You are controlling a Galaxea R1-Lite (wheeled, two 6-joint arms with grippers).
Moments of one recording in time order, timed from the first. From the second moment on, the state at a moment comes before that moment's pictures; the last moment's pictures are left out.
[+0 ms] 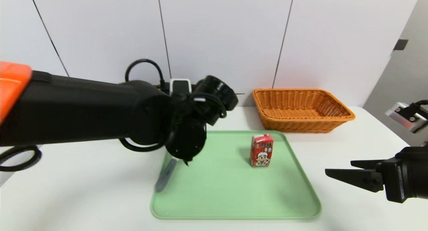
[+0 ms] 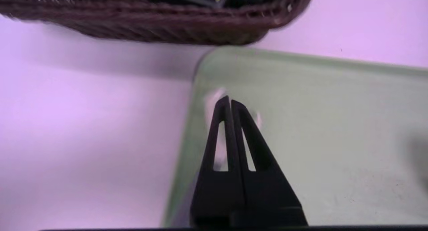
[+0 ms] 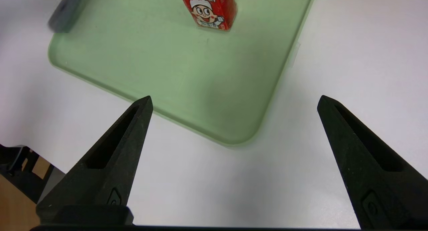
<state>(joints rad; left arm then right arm) -0.81 1.93 -1.52 0.45 0.84 -0.66 0.25 1.18 -0.72 0.17 0.31 0.11</state>
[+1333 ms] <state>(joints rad) -0.70 1.72 -1.48 0.39 0.58 -0.43 0.25 1.19 -0.71 0.14 0.31 0.11</state>
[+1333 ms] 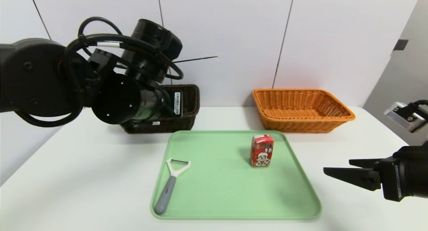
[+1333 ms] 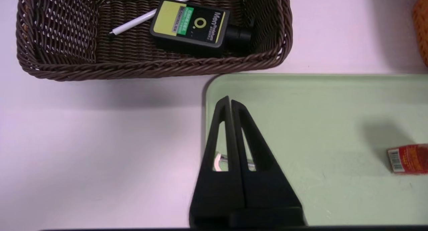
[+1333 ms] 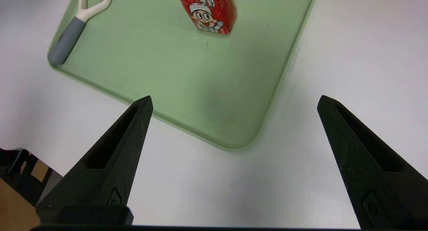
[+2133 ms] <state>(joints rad) -0.81 1.68 -1.35 0.59 0.56 -0.53 0.25 1.19 -0.68 0.14 0.31 0.11</state>
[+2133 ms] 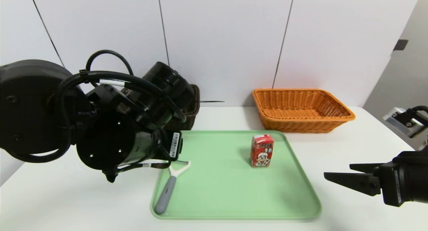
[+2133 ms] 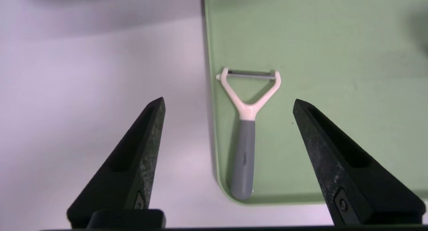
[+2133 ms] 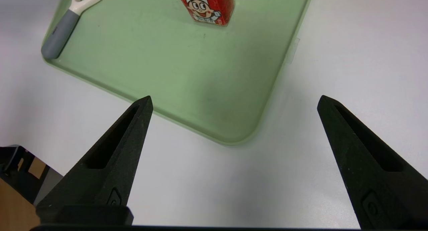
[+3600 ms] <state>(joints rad) -0.87 1.95 -1.47 0.82 0.35 -0.75 0.22 1.16 -0.64 0.12 0.31 0.14</state>
